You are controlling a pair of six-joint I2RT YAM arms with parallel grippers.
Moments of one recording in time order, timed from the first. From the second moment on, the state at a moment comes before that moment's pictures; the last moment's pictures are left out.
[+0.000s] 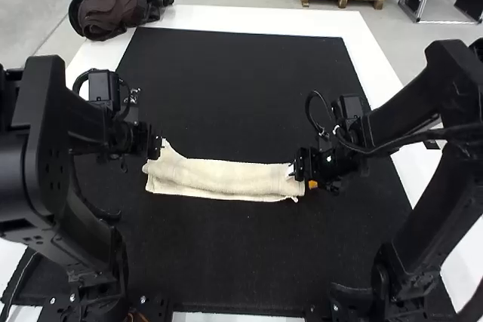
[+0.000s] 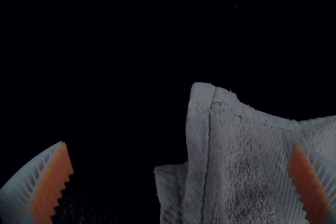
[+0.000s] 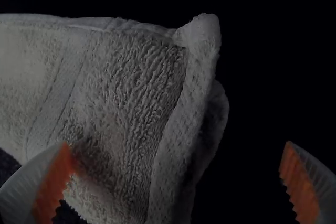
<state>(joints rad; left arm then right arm) 0.23 1.24 0.44 0.04 0.27 0.20 0.22 1.55 0.53 -0.04 -0.42 0.17</state>
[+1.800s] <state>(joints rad) 0.33 1.21 0.47 0.09 0.19 0.17 0.23 1.50 0.60 -0.13 -0.49 0.20</state>
